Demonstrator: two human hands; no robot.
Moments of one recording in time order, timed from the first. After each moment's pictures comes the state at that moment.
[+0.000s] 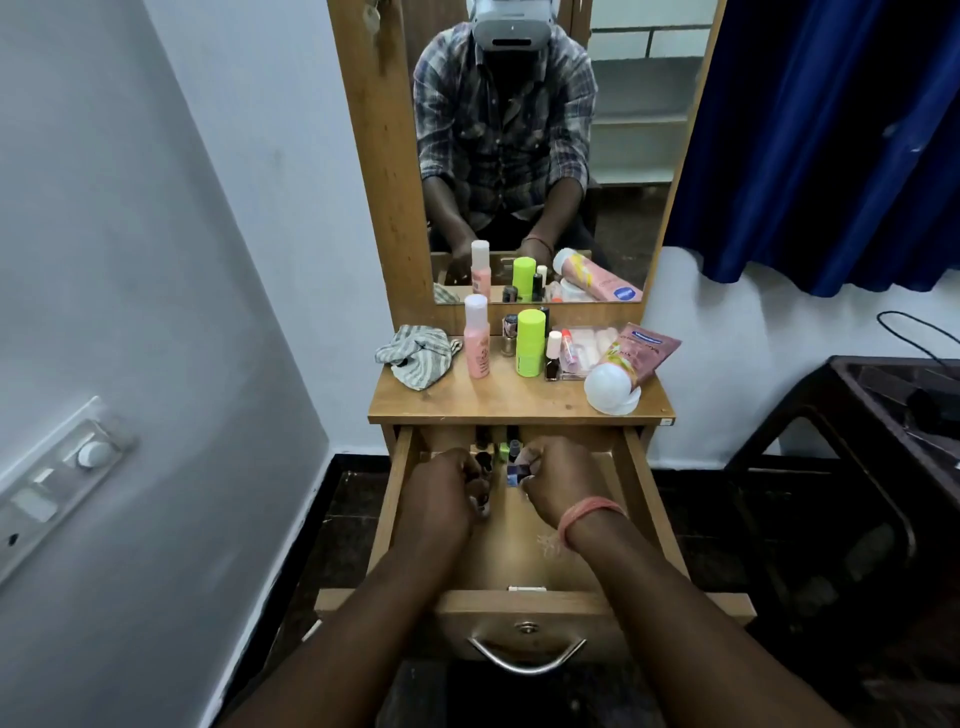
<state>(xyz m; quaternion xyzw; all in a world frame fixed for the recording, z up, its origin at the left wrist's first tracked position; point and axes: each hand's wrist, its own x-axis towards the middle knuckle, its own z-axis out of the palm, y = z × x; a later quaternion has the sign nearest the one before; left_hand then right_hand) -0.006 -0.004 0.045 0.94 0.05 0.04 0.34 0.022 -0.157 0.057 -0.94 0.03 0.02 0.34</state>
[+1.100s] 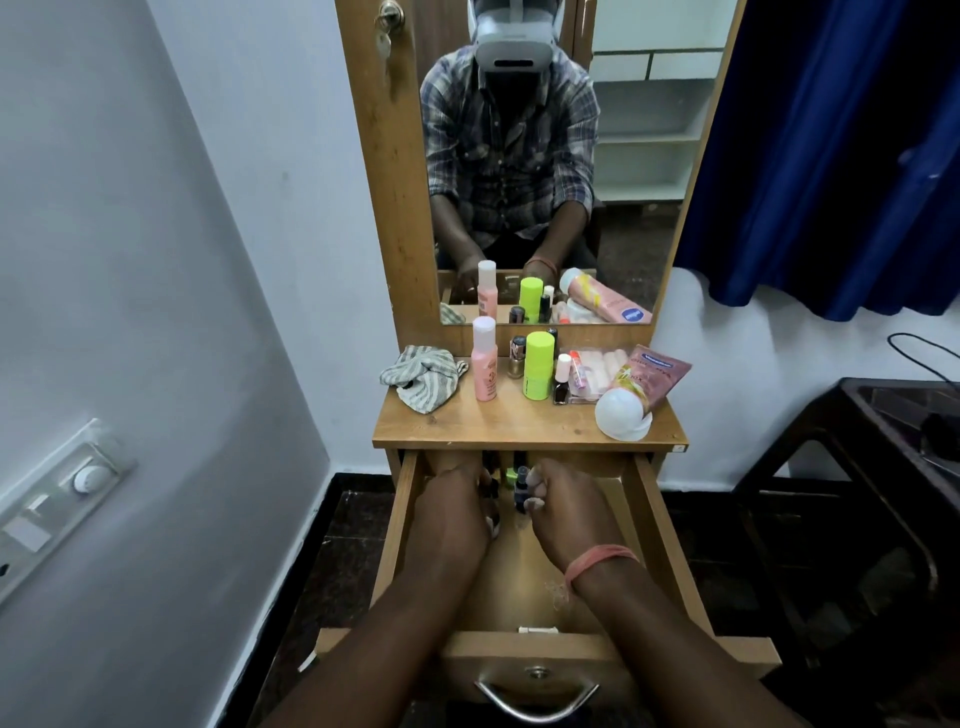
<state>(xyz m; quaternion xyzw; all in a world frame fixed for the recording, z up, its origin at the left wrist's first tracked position) 0.000 -0.007 0.059 0.95 0.01 0.07 0.30 0.016 -0.154 0.049 -0.94 -0.01 -0.05 0.34</state>
